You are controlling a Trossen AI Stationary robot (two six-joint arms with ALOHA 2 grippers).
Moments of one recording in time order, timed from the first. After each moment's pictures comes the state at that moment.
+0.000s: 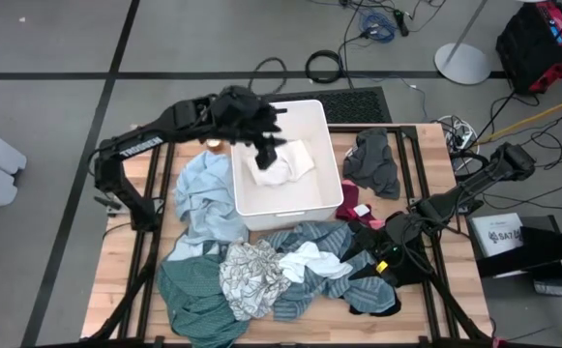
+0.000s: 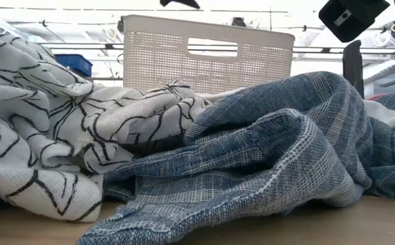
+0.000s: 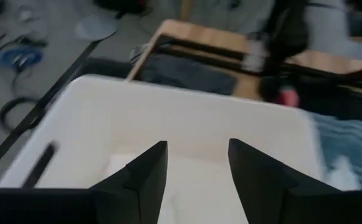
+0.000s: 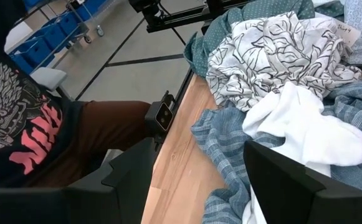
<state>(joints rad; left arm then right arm) 0.24 1.64 1.96 -0.92 -0.03 -0.04 0.51 1.01 0.63 -0.03 -0.05 0.43</state>
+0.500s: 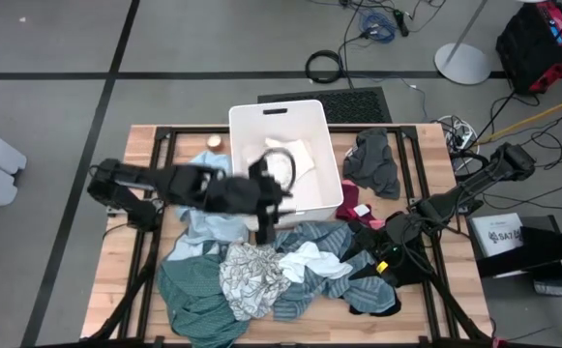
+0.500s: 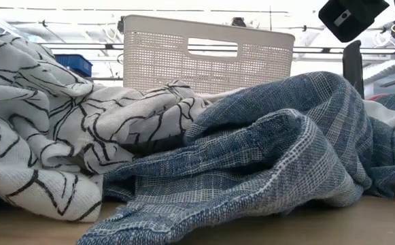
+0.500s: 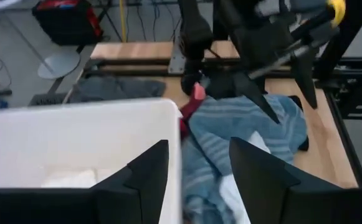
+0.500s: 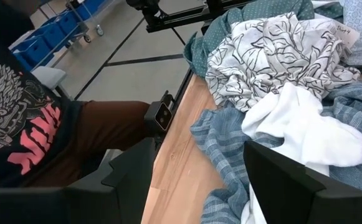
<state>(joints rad) -0.25 1.64 1.87 -0.81 -0.36 -0.14 0.51 1.01 0.63 -0.03 -0.05 0.42</state>
